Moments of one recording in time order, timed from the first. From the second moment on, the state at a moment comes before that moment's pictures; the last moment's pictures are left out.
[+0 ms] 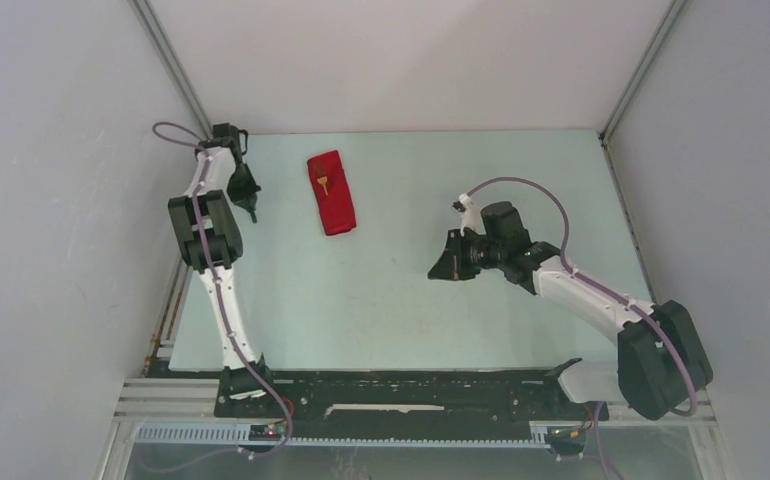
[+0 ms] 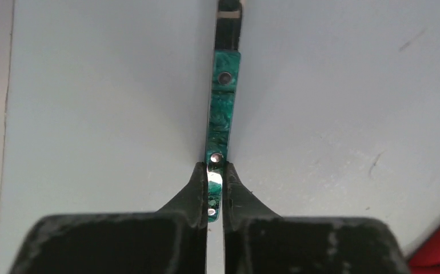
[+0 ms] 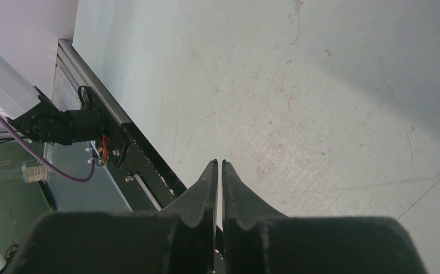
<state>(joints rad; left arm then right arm) 0.21 2.42 2.13 -0.96 -0.08 -0.29 0.50 1.32 0.79 -0.16 -0.56 0.47</state>
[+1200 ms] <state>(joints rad) -0.45 1.03 0.49 0.03 0.13 -1.32 0.85 1.67 1.02 0.06 -0.32 0.59</state>
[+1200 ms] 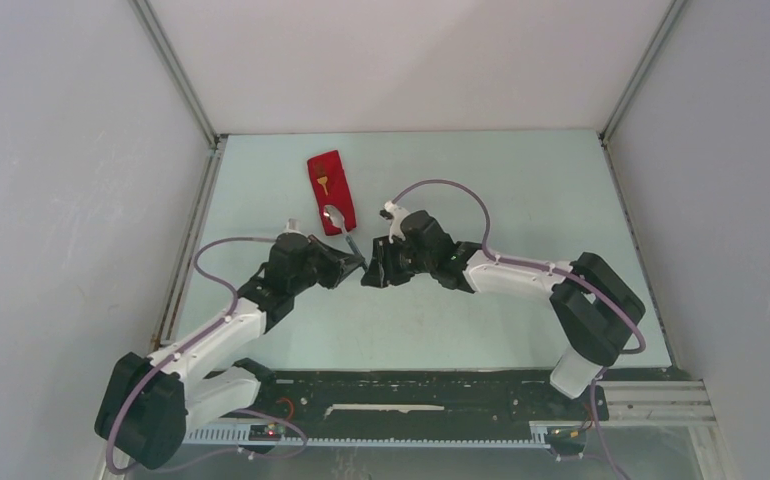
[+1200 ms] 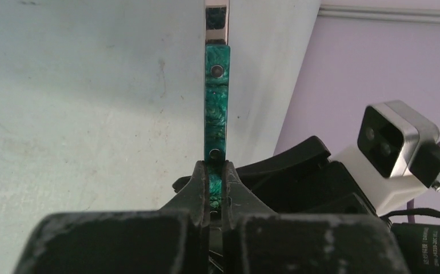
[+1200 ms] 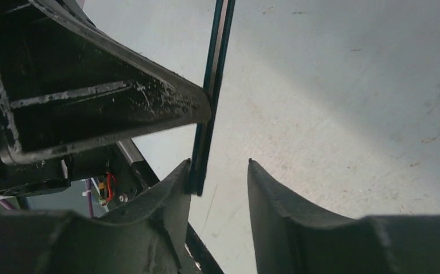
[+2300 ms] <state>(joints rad) -0.30 1.12 0.60 0.10 0.24 -1.22 0.88 1.56 0.91 0.12 -0.26 0.58</state>
